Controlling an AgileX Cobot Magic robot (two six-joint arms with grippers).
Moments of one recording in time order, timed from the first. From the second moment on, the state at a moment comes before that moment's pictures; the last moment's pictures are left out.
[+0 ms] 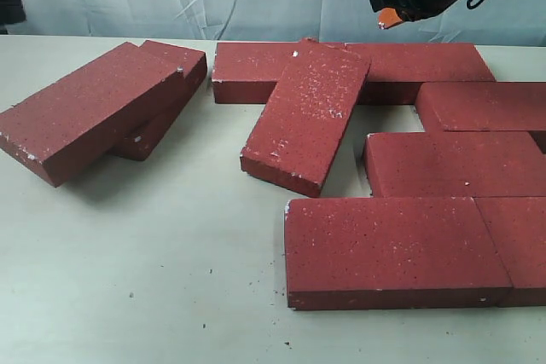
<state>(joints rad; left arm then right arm) -0.09 1.15 -0.74 0.27 0.04 -0.36 0.06 2.17 -1.87 0.55 0.85 -0.70</state>
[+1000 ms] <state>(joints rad) -0.46 1.82 -1.17 -0.36 0.60 0.39 0.11 2.20 -1.87 0.48 0.74 -0.78</state>
